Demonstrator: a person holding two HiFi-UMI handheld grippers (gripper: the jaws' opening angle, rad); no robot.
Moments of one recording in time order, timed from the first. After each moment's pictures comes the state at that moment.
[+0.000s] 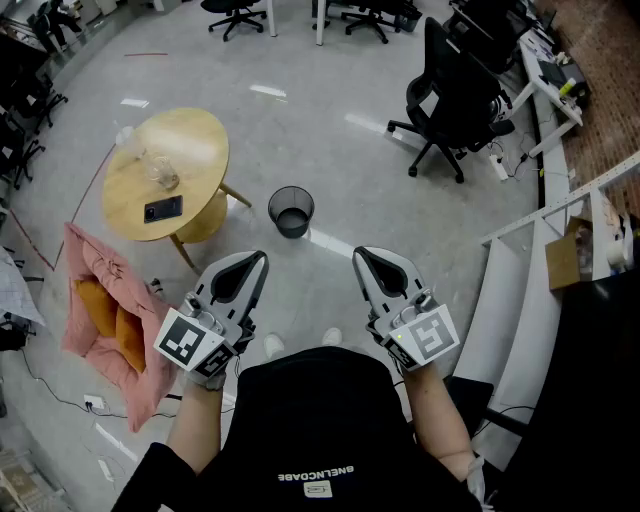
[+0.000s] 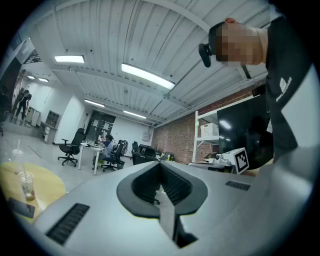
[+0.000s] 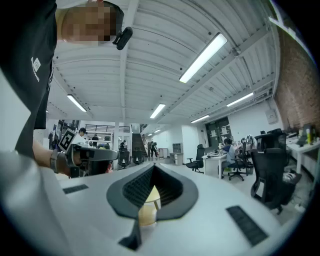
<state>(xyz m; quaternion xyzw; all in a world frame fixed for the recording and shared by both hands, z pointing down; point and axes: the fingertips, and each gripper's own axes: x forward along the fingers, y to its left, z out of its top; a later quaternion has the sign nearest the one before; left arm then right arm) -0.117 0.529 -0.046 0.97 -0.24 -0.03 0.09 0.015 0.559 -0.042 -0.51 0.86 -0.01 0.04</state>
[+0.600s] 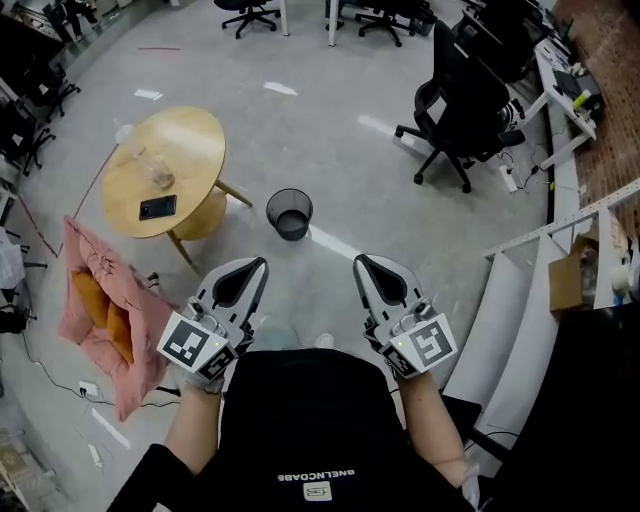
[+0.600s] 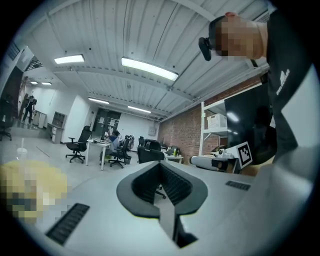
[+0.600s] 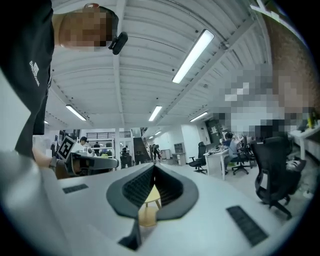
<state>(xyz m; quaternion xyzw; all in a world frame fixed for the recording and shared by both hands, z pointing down) -0.068 0.529 -0.017 0.95 -0.28 0.00 0.09 0.075 0.559 -0.018 -0.51 0.86 -0.05 0.06</state>
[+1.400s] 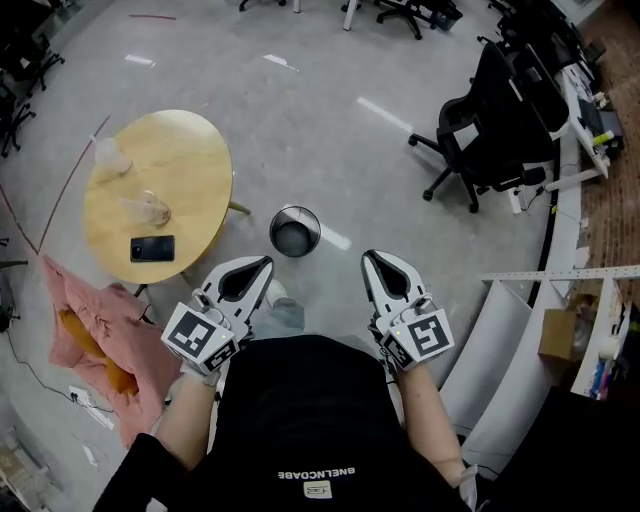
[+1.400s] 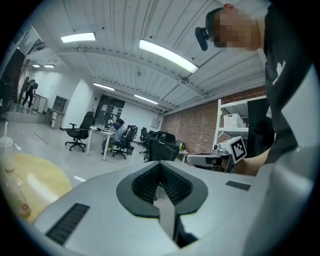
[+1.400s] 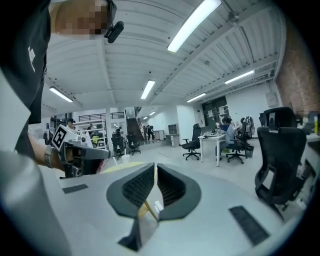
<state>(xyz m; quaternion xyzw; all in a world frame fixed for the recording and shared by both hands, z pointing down) -0.100 0.300 0.051 0.95 -0.27 0.03 0.15 0.050 0.315 0.047 -0.53 0.84 -0.11 -0.04</state>
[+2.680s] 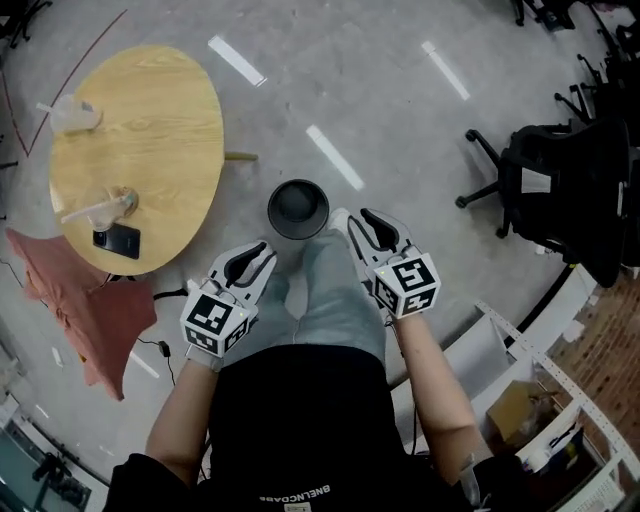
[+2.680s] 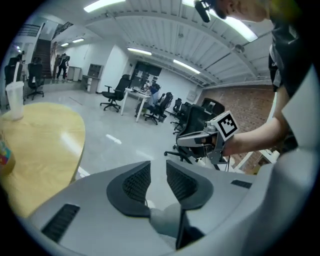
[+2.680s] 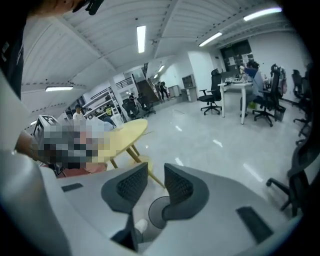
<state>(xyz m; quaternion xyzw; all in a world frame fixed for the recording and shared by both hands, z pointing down) -0.071 0.150 0.269 0.84 -0.40 0.19 0.31 0.072 0.077 0.295 -0.36 0.86 -0.27 -0.24</state>
